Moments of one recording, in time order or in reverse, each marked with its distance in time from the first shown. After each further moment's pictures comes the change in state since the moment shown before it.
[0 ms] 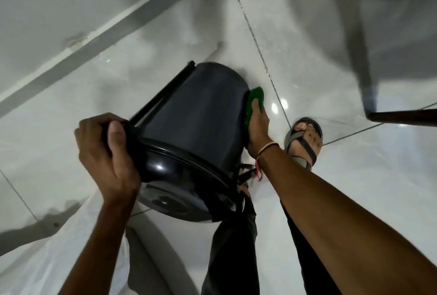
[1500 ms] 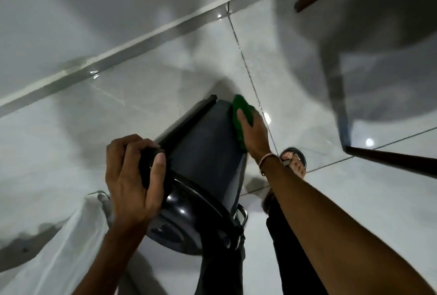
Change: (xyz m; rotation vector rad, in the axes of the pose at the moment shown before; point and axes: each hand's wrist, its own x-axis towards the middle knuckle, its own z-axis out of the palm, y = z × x) left_hand 0.031 0.052 0.009 0.006 -0.255 0.121; right_hand 0.004 -0.065 0.028 -0.696 -0.091 -0.366
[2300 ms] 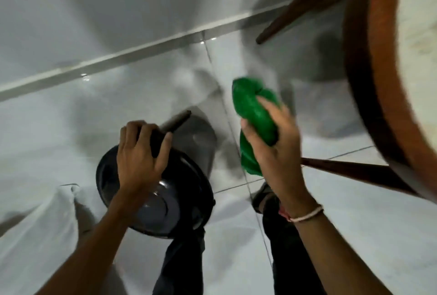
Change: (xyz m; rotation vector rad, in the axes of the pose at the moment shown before) left_hand -0.018 0.078 0.040 0.199 -0.061 -0.097; right_hand -0.142 -0.084 -0.173 -0.048 0.118 -0.541
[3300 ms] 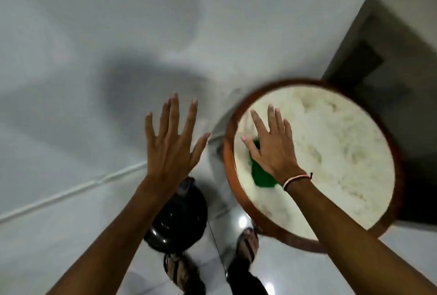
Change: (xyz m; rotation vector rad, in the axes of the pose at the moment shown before) left_hand 0.091 0.374 -0.270 0.433 0.172 0.440; right_hand 0.110 -0.190 -0.279 -0.880 0.034 -0.223
